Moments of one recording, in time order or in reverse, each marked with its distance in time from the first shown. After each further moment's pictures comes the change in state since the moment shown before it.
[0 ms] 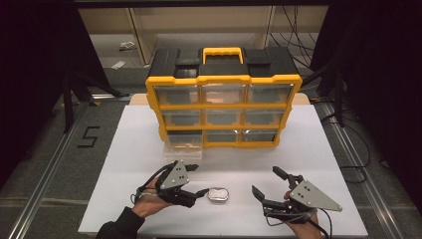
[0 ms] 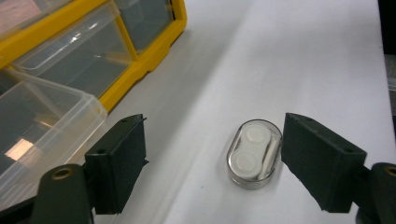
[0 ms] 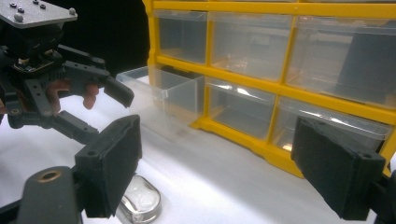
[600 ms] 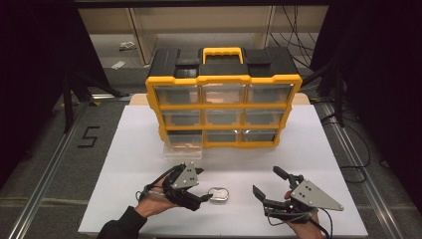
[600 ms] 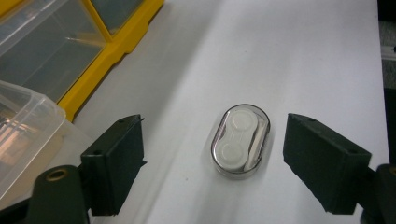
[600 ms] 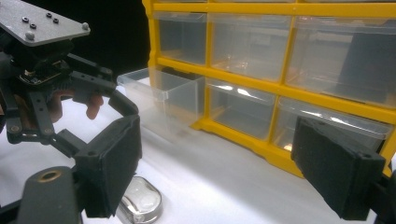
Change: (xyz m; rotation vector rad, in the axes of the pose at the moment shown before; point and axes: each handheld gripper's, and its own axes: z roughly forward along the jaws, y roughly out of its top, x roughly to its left) left arm -0.006 0.009 0.014 0.127 -0.044 0.041; right arm -0.002 0.000 -0.001 0.000 0.004 0.011
